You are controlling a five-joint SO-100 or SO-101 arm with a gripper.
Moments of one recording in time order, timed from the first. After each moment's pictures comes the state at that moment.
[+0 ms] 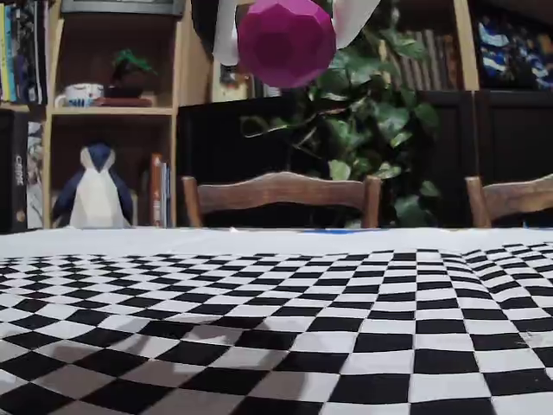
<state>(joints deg) -12.2 140.8 159.7 2.3 -101.2</state>
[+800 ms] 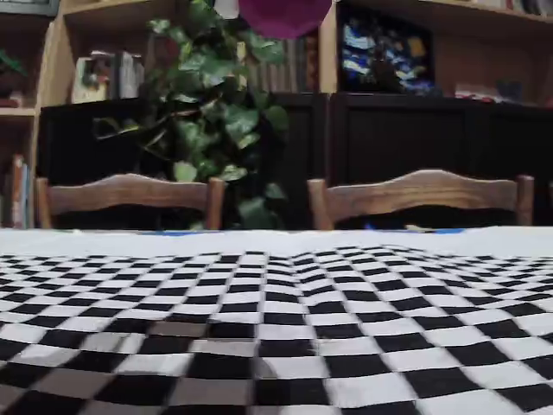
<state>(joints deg) 5.9 145.4 159.7 2.0 -101.8</state>
